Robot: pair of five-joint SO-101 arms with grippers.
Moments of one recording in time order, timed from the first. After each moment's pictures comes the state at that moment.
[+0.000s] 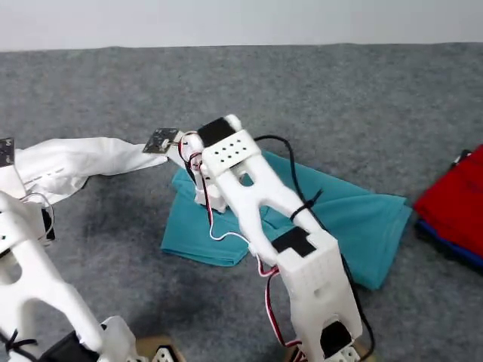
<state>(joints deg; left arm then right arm) -43.3 -22.5 28.8 84.0 -14.2 -36.2 36.9 -30.9 92.4 33.3</state>
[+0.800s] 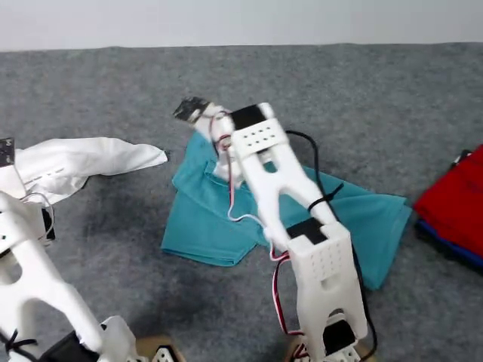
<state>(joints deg) -42.8 -22.5 29.0 84.0 -14.2 -29.1 37.7 -33.3 86.3 33.3</state>
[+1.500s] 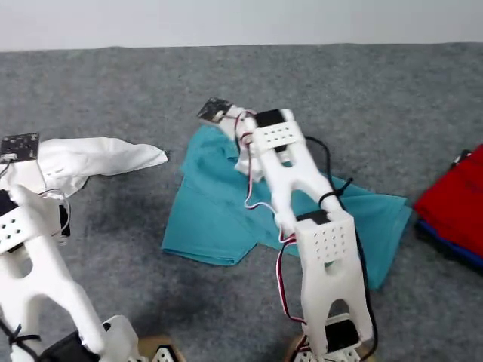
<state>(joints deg) -37.6 -22.5 30.4 84.0 -14.2 -19.9 48.2 -36.3 74.8 39.7</state>
